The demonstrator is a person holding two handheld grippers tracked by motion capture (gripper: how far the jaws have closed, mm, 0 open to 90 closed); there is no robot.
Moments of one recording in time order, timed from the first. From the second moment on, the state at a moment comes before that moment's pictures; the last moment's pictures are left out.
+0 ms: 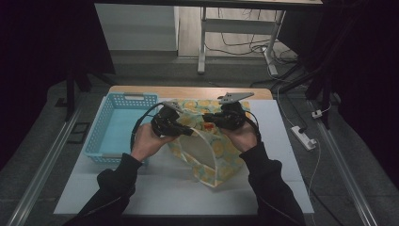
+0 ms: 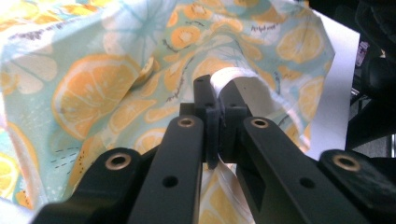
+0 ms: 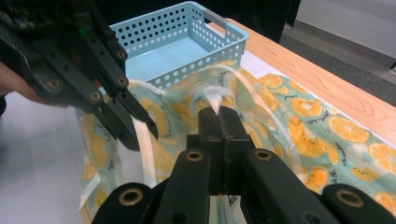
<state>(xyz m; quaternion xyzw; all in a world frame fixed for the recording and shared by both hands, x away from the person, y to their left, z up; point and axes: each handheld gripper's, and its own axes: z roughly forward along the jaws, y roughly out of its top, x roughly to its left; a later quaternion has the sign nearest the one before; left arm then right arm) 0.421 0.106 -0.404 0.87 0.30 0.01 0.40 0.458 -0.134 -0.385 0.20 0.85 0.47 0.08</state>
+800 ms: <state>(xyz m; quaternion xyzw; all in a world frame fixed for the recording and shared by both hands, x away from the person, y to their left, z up) 0.439 0.127 -0.345 0.84 0.31 -0.01 0.45 0.460 -0.128 -0.336 0.19 0.86 0.47 0.08</state>
